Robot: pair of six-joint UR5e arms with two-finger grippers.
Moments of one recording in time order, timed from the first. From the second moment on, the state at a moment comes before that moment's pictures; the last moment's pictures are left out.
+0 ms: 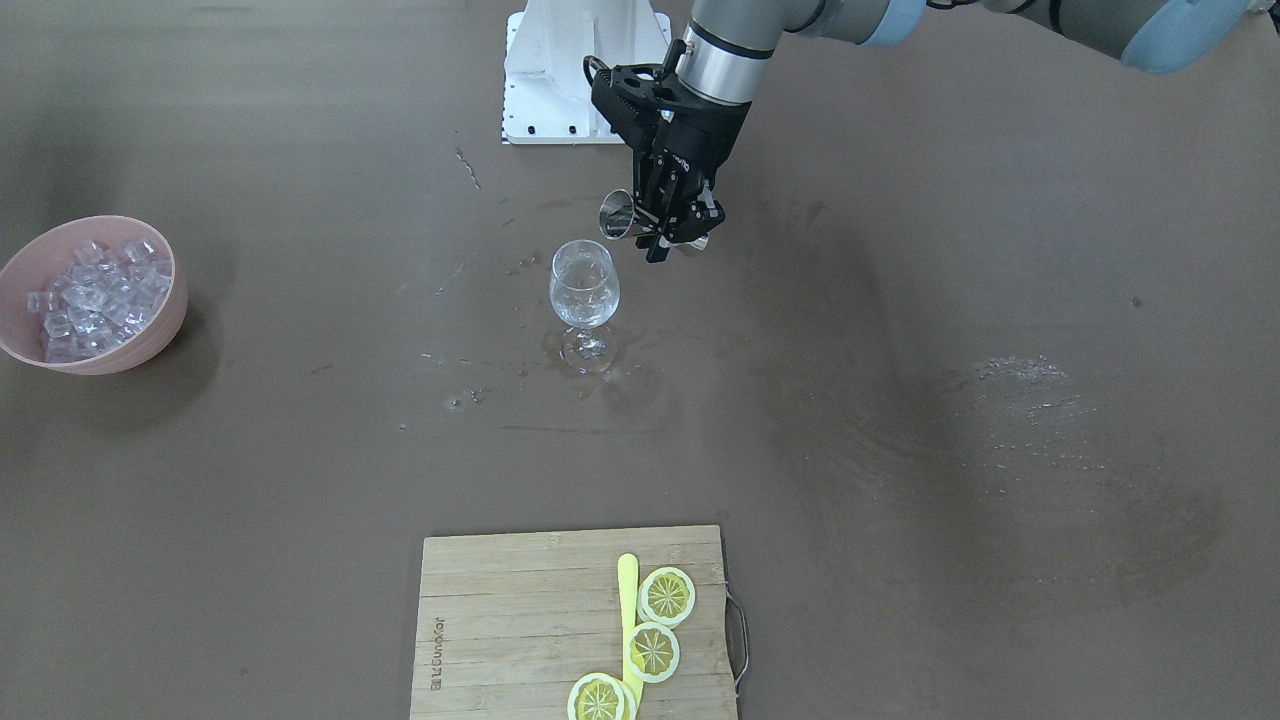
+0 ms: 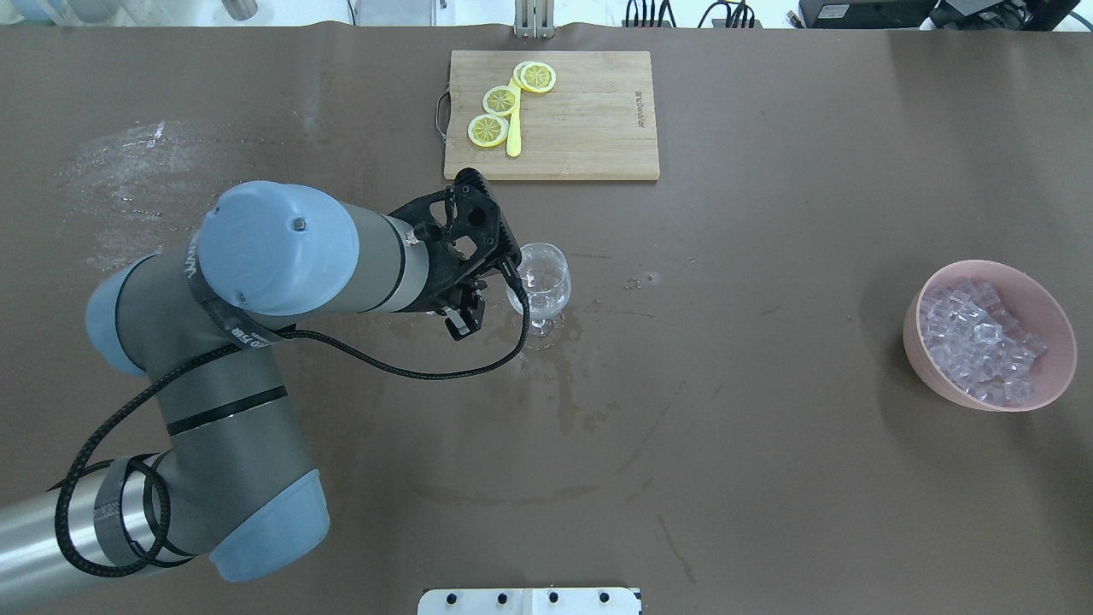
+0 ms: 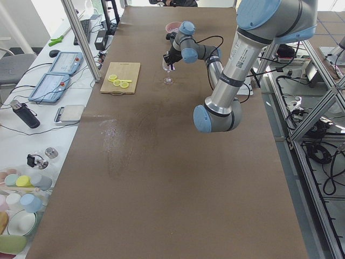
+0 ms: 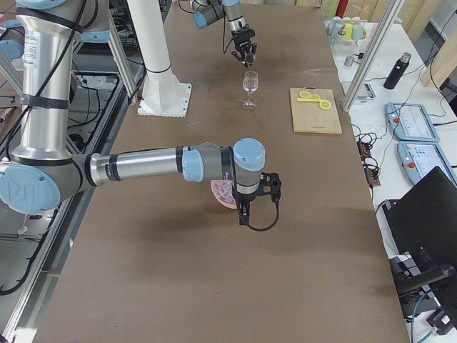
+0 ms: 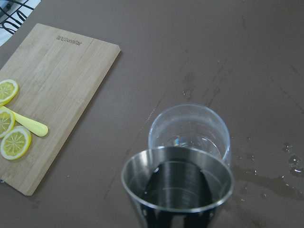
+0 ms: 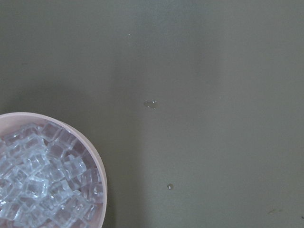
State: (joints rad) left arm -0.51 -2.19 -1.94 -1.68 -1.67 -0.12; right arm 1.48 -1.71 1.86 -1.63 2.36 0.07
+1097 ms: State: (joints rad) left arm -0.51 -2.33 -1.91 -1.44 -1.61 -0.09; right arm 1.48 -1.71 1.86 -1.63 2.36 0.07
